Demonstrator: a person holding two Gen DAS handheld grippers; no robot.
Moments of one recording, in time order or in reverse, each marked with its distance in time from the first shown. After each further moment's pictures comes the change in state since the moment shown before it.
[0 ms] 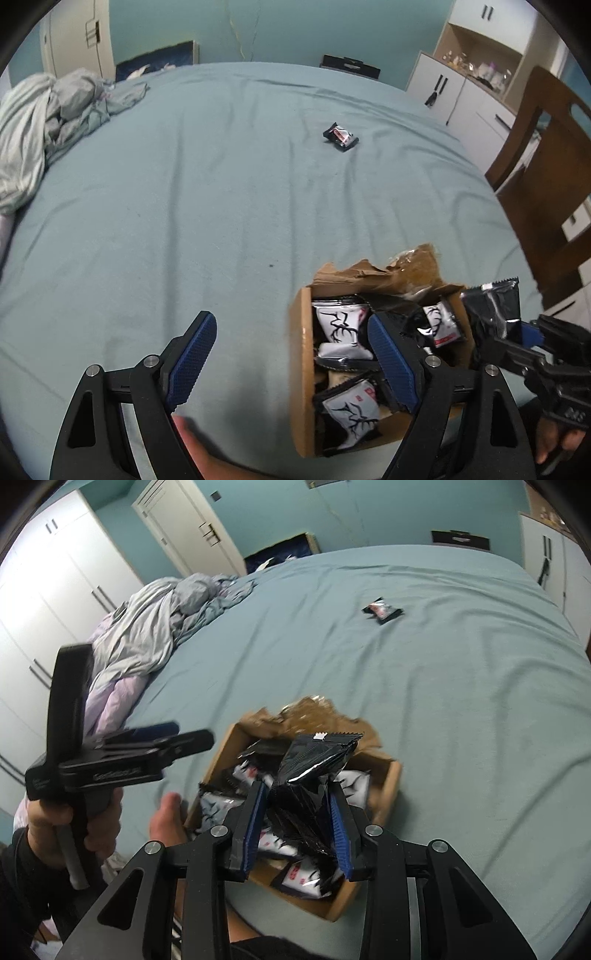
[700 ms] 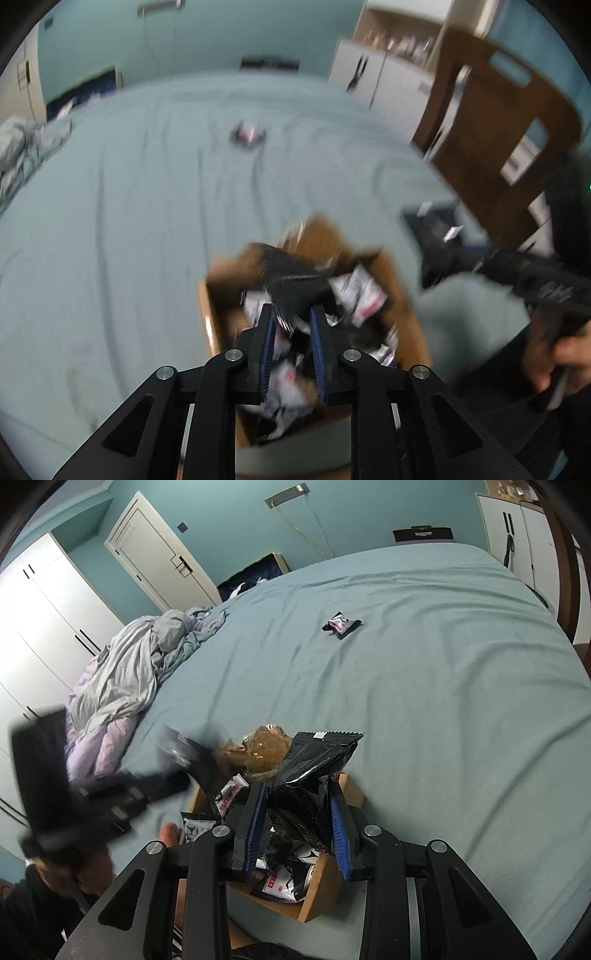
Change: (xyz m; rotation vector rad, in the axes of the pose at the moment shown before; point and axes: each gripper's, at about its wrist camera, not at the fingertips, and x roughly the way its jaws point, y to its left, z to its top) left arm -0.006 -0.042 -0.022 0.197 0.046 -0.207; right arm -0.023 -0.034 -0.005 0.141 -0.084 -0.019
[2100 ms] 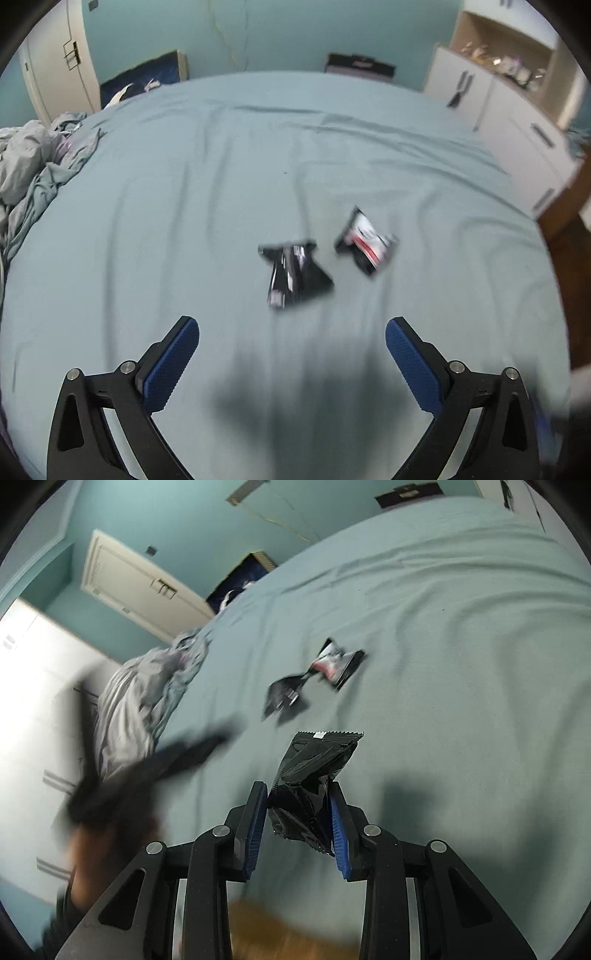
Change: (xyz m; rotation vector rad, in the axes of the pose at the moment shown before) left arm 0.150 0.098 0.227 -0.189 -0.003 0.303; right arm 0.111 -0.060 0.125 0.178 0.050 0.147
